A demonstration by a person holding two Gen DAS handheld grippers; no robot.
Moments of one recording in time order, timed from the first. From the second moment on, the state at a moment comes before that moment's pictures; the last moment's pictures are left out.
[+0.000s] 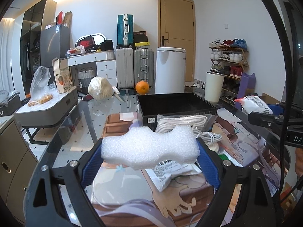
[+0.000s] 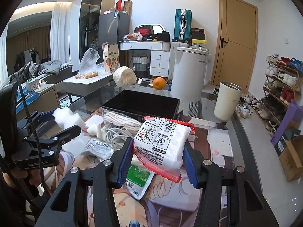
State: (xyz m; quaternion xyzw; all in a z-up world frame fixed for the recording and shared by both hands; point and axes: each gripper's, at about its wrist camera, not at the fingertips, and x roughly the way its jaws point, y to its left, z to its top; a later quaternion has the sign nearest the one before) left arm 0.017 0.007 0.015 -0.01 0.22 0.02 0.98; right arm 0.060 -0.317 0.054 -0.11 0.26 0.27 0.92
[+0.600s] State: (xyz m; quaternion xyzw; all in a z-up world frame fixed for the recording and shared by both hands) left arm 0.054 0.020 0.035 -0.01 0.20 0.04 0.98; right arm 0.101 -0.287 0.059 -0.11 0.26 0.29 0.91
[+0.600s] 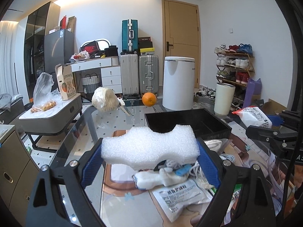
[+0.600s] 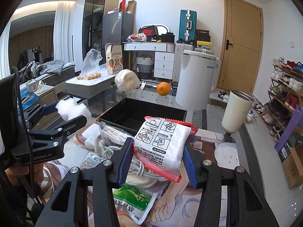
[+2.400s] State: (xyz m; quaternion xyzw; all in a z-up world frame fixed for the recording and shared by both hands) left arm 0.168 0.018 0.030 0.00 0.23 0.00 0.97; right arm 0.222 -0.233 0.026 -0.16 0.30 0.32 0.88
